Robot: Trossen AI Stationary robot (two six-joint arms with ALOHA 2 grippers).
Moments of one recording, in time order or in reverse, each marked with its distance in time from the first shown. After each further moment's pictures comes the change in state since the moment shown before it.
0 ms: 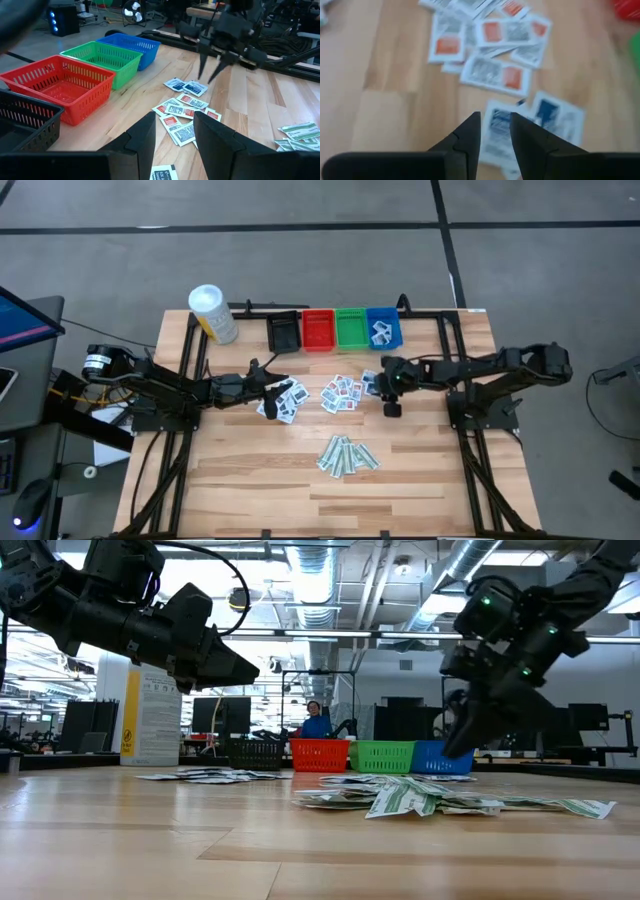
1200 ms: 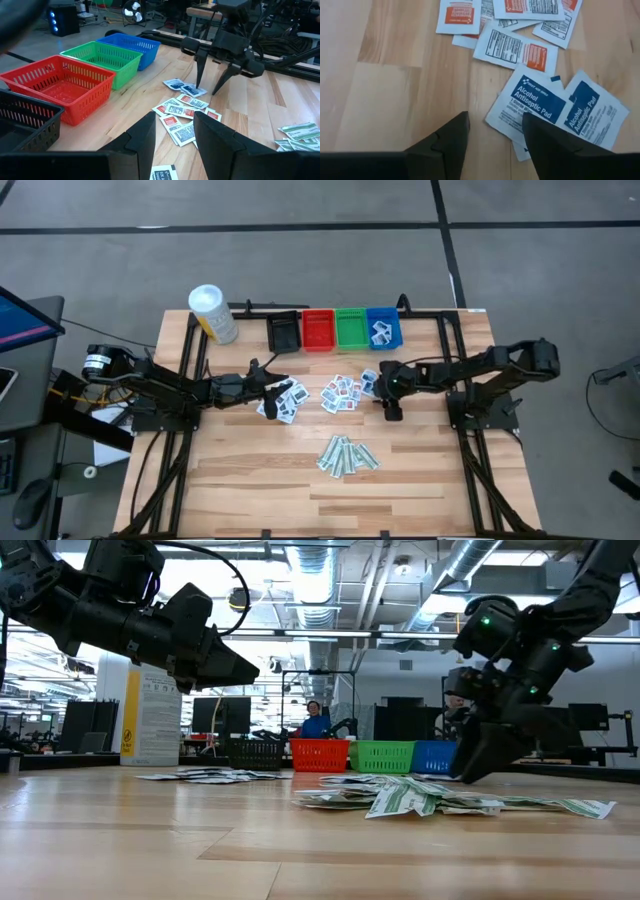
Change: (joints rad) left arm 0.000 0.000 0.000 0.000 0.000 0.000; right arm -0.004 0.184 -0.036 0.078 -0.009 -0.046
